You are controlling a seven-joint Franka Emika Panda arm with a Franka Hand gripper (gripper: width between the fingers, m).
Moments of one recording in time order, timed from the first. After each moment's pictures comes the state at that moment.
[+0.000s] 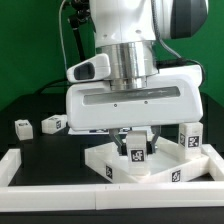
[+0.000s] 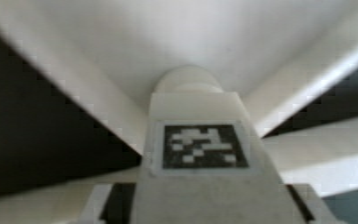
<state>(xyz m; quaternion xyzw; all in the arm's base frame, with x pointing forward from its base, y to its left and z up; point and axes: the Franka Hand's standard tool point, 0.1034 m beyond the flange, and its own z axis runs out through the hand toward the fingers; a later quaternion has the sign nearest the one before) 0.623 0.012 0.064 -0.99 0.15 -0.06 0.06</state>
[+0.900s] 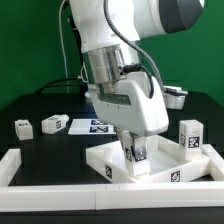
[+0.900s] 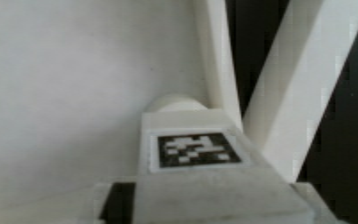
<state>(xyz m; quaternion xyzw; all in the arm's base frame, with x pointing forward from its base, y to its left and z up) 0.617 0.004 0.062 -0.80 0.58 0.00 0.12</state>
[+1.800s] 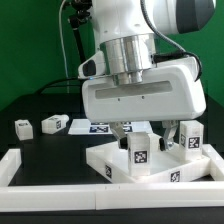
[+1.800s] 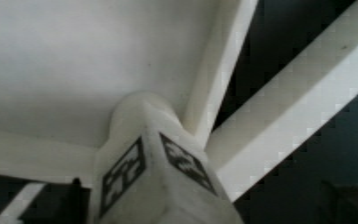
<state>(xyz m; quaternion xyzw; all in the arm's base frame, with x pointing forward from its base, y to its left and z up) 0.621 0.019 0.071 -0.94 0.33 -0.07 0.09</state>
